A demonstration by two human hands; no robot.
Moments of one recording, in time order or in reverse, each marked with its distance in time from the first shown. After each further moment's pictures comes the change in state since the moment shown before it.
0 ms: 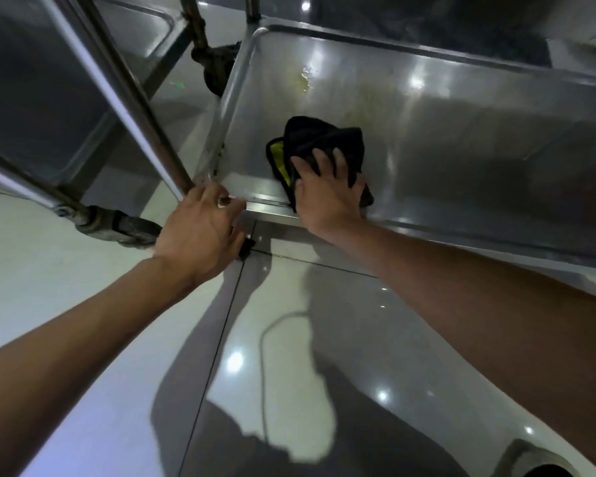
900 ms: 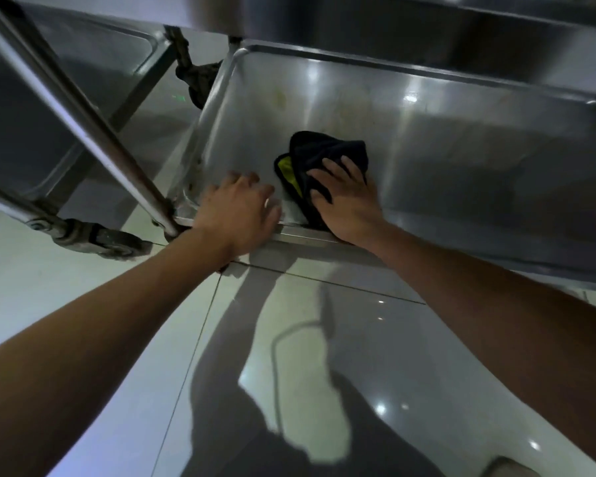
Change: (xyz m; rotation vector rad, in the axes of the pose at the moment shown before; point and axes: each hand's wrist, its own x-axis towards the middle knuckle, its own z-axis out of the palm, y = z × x) left_hand 0.069 0.065 -0.004 -0.027 0.001 -0.005; right_hand 0.012 0.094 -0.016 0.000 0.058 -0.146
